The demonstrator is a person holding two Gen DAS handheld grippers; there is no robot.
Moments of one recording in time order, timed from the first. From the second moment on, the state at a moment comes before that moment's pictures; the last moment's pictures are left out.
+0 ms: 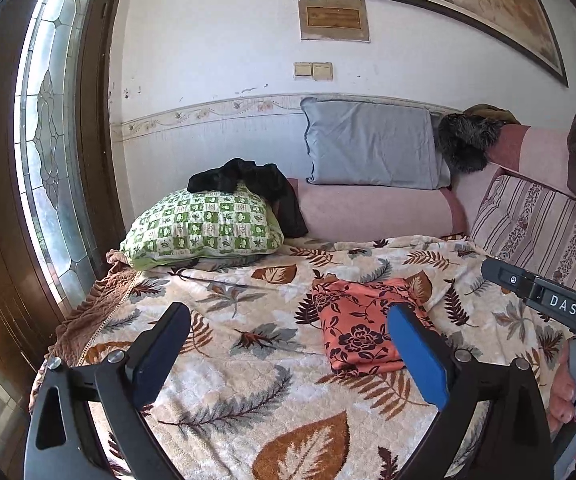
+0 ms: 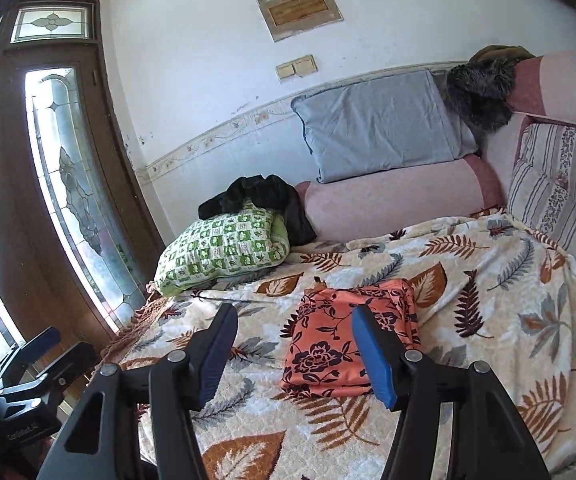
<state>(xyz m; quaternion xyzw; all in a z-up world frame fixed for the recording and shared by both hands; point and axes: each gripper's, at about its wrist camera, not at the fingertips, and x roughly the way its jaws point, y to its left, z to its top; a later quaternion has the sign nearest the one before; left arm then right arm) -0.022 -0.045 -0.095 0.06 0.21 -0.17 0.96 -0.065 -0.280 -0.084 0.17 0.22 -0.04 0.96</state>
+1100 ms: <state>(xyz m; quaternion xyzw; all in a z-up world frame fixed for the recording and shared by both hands) -0.046 -0.003 -0.087 0.05 0.25 -0.12 0.96 -0.051 -0.275 -0.081 0.18 0.22 -0.05 0.96</state>
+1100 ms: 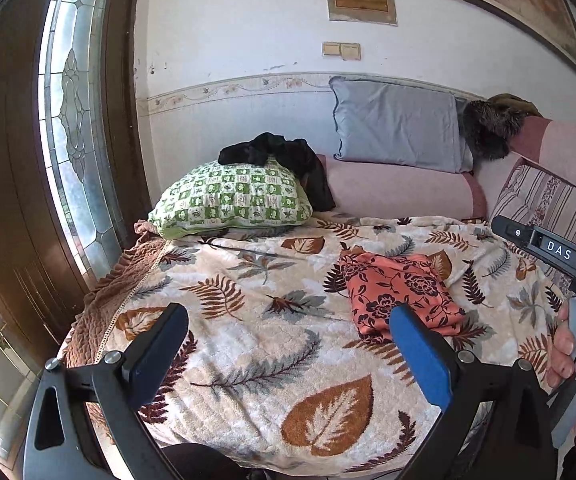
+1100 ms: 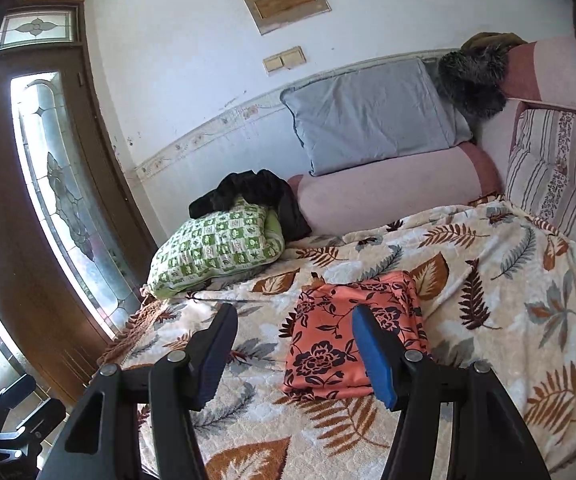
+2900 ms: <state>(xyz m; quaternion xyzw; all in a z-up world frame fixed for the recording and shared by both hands) 0.111 -0.124 -0.238 0.16 0.50 0.01 0.85 0.142 -0.418 -0.276 0.28 0.36 -0.02 0.89</state>
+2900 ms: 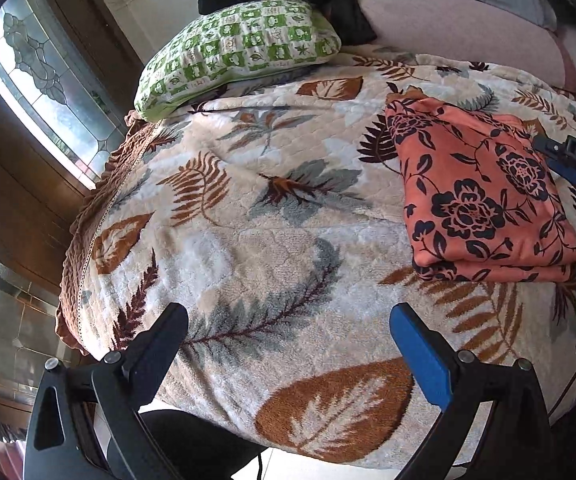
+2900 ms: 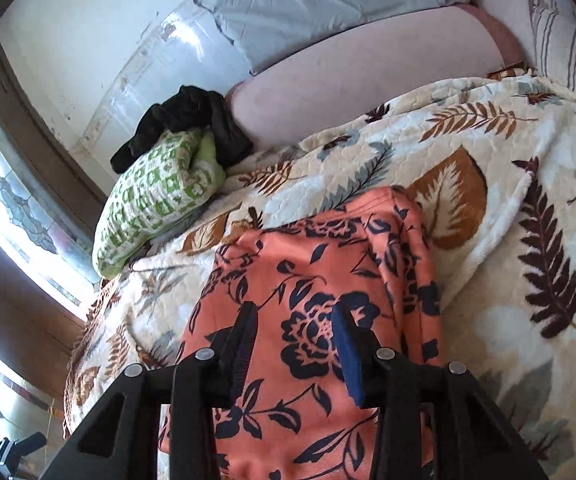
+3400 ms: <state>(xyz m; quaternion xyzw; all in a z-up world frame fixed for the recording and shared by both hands) 0.121 -0.152 -0.217 0.16 0.47 0.01 0.87 0.142 -0.451 -0.301 0.37 0.38 -0.03 0.85</state>
